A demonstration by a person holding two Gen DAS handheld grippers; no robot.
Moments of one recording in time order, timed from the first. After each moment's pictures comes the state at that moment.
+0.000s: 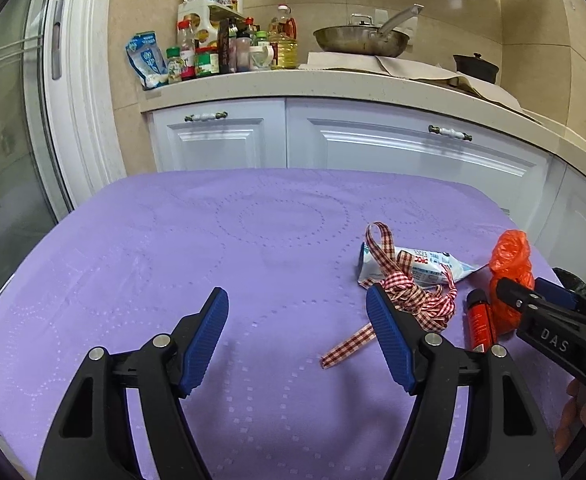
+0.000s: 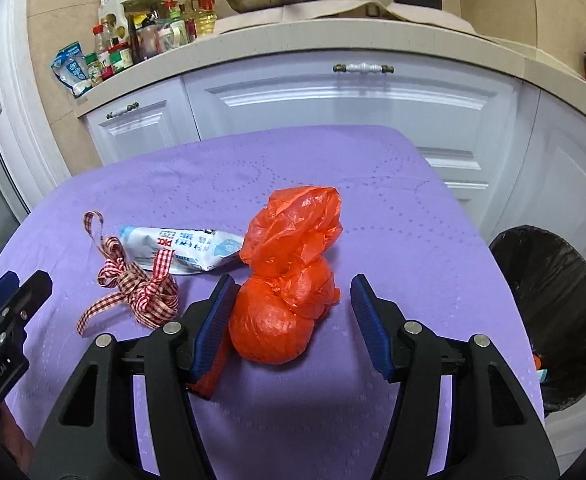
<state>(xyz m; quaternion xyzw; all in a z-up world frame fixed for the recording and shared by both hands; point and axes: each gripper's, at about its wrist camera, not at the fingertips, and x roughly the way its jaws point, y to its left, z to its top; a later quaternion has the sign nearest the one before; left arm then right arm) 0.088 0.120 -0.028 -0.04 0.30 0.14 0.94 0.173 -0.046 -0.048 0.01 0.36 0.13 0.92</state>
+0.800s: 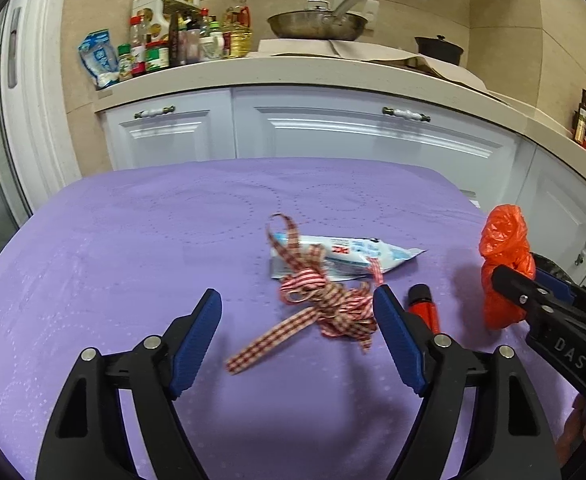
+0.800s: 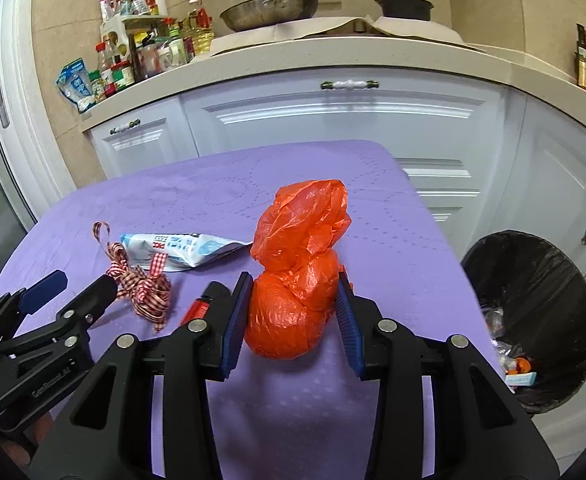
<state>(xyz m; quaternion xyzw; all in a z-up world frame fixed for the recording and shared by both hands) 0.113 0.077 -0.034 -0.04 0.32 0.08 0.94 0.154 -0.081 -0.032 0.02 0.33 0.14 0.93</state>
